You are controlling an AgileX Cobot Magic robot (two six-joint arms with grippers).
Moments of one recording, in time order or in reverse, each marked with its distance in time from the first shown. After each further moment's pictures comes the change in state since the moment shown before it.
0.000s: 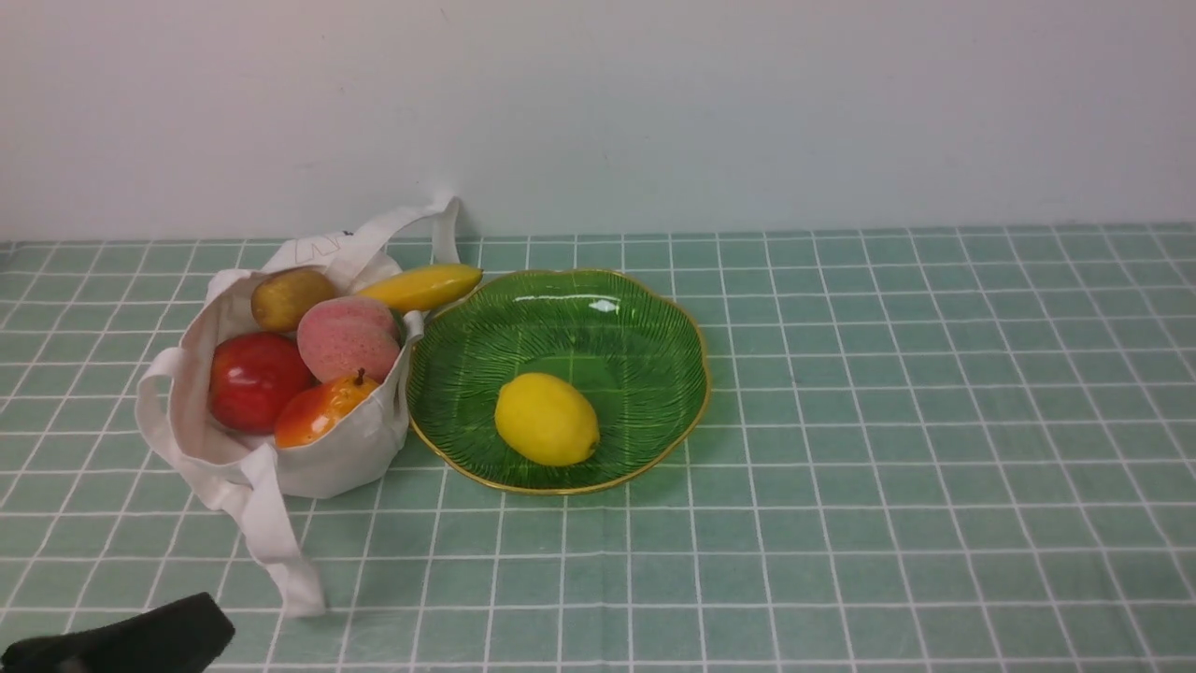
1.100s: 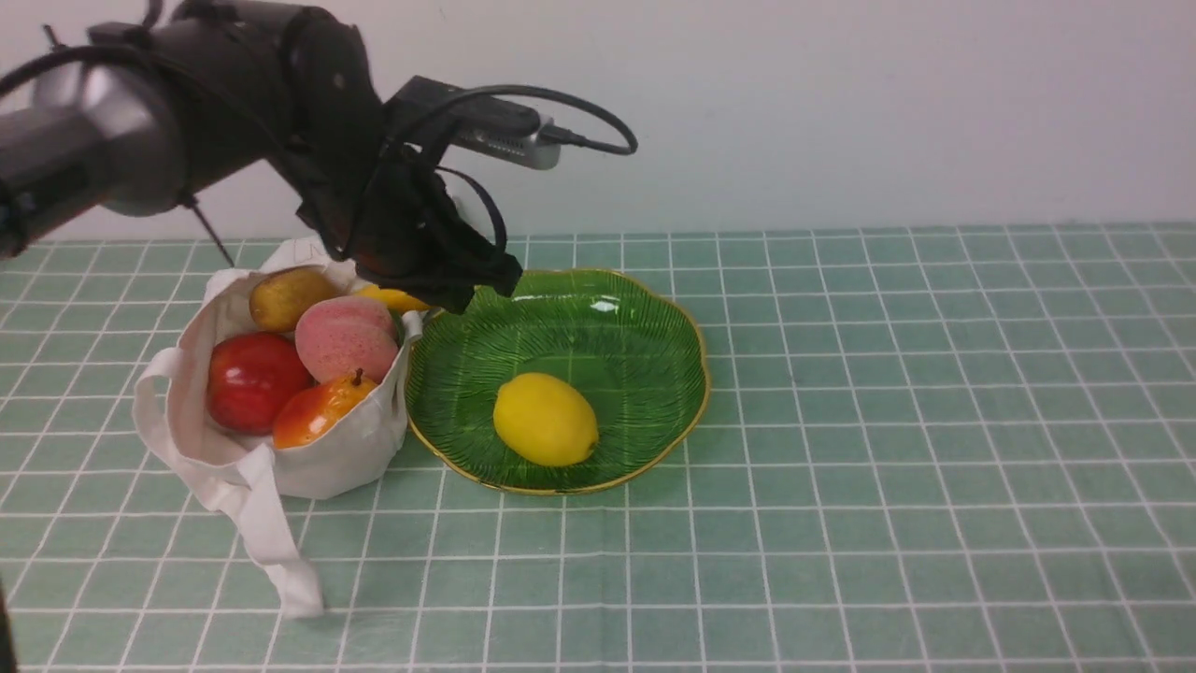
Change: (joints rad) right arm 0.000 0.000 0.000 0.000 0.000 0.000; left arm -0.228 1.602 -1.295 0.741 0.245 0.373
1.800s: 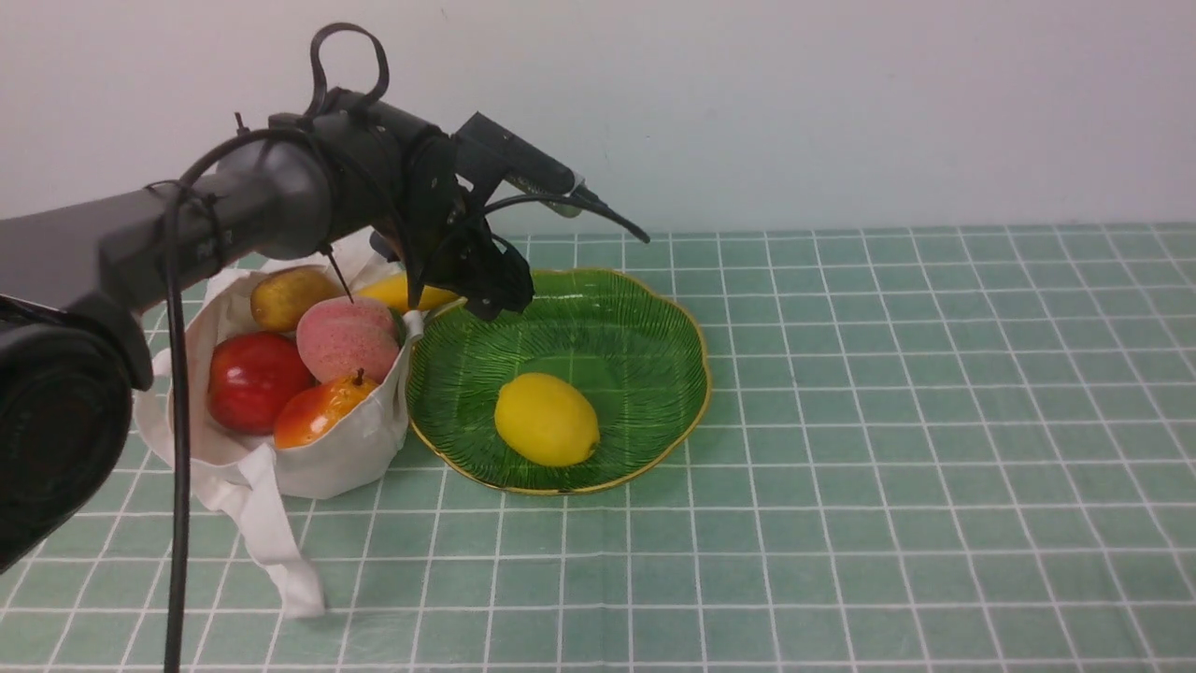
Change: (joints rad) right arm 0.000 0.000 0.000 0.000 0.000 0.000; left arm 0.000 0.246 -0.100 0.220 -0.243 -0.004
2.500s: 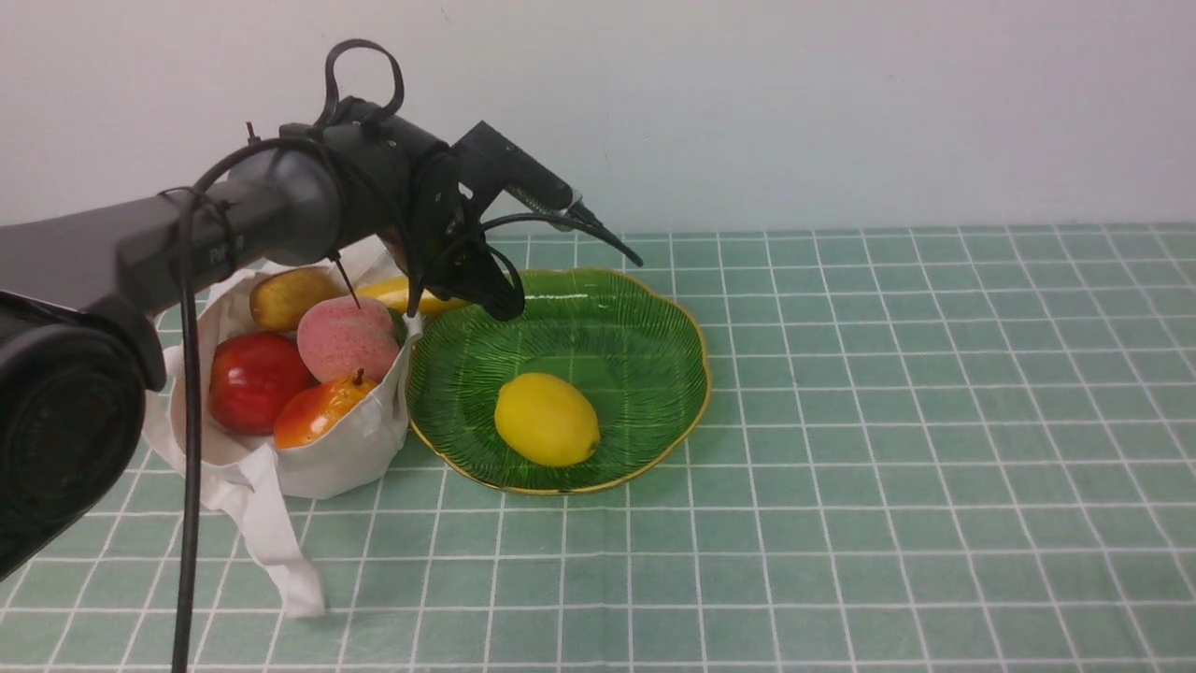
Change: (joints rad) right arm 0.000 0.000 0.000 0.000 0.000 0.000; left arm -0.001 0.011 -0.016 0.109 0.026 -0.004
